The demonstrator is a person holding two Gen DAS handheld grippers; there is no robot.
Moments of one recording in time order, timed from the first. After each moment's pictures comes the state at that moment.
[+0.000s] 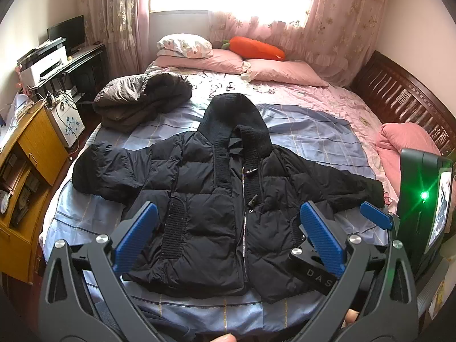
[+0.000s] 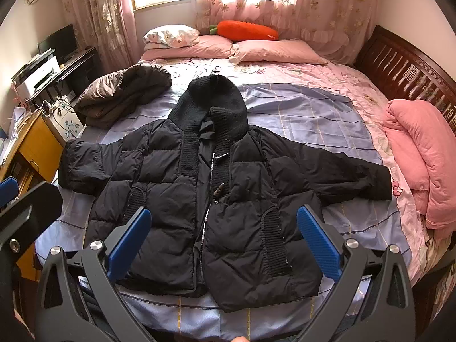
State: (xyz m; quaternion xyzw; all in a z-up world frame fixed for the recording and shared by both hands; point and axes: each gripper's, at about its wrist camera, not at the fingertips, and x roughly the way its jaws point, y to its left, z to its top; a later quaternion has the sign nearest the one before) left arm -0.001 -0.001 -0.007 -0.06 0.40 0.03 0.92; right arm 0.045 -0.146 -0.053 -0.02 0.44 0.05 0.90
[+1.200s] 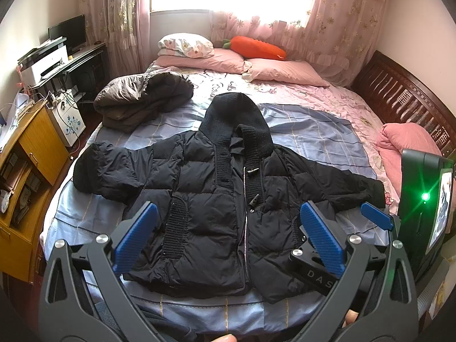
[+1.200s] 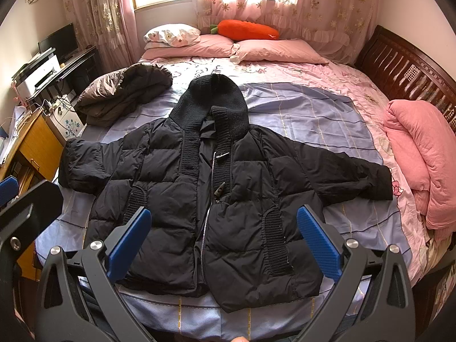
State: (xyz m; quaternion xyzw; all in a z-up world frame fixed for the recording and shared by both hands) left arm 0.000 0.000 -0.007 -0.07 0.40 0.03 0.92; right arm 0.046 -0.146 -0.054 -0.02 0.44 0.05 0.90
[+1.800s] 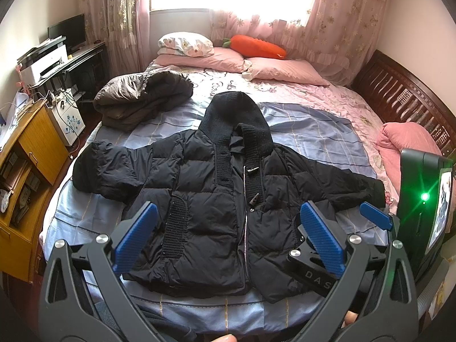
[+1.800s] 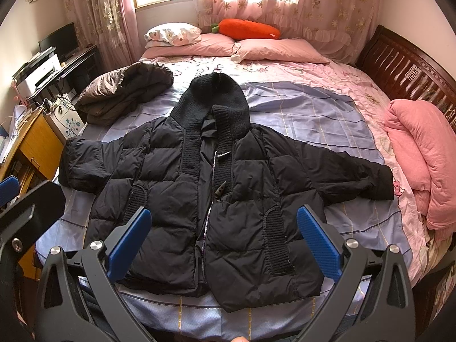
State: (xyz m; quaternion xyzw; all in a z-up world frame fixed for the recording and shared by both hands) left arm -0.001 0.001 -0.009 -0.07 0.40 0.02 0.92; right arm 0.045 -0.144 -0.055 -0.02 0.44 0.05 0.90
